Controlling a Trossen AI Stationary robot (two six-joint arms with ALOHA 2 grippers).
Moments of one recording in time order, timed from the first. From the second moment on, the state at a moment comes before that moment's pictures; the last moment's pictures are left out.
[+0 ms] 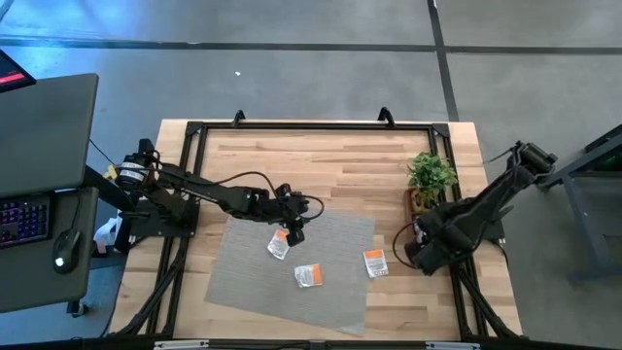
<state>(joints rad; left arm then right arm) -0.13 1.61 0.96 -0.14 -0.27 -0.33 0.73 1.25 0.78 -1.26 0.07 1.91</state>
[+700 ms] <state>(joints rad) -0.13 1.61 0.96 -0.13 -0.28 -0.33 0.73 1.25 0.95 -1.17 -0.07 1.75</state>
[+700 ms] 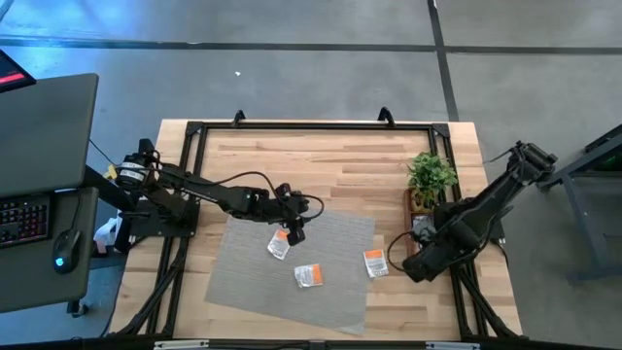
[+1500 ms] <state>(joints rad) -0.13 1.61 0.96 -0.13 -0.25 -0.36 0.67 1.37 0.58 -0.07 0.22 0.73</state>
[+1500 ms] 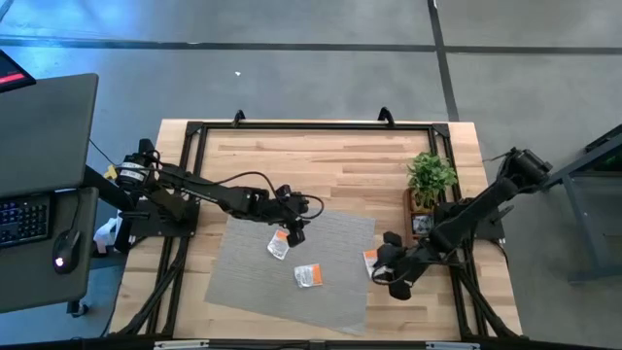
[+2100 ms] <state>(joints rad) -0.13 1.61 0.96 -0.10 -0.28 -0.43 0.67 1.61 0.59 -0.13 0.28 0.41</state>
